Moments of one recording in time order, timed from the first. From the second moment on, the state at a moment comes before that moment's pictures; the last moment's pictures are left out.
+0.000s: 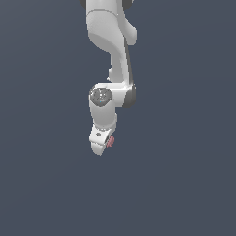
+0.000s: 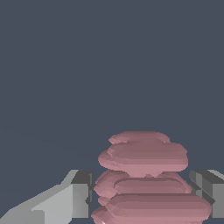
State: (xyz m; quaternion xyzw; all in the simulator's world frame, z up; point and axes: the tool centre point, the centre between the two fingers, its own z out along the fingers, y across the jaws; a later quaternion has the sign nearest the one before) arm 0.016 -0.053 0.072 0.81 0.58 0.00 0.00
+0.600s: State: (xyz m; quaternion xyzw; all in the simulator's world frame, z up) arm -0.023 -0.003 0.160 0.81 0.58 0.00 0.00
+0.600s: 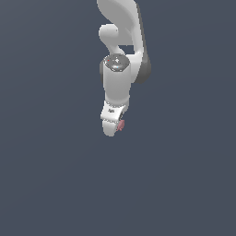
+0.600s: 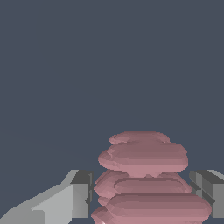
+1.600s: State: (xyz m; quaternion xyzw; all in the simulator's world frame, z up) arm -0.105 0.106 0.356 0.81 0.58 0.00 0.00
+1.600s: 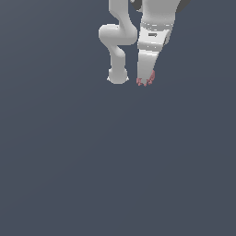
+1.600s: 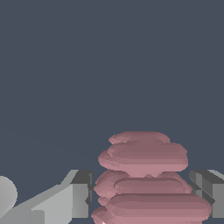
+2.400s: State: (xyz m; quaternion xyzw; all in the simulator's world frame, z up) arm -0.142 0.162 0.458 0.81 0.58 0.00 0.00
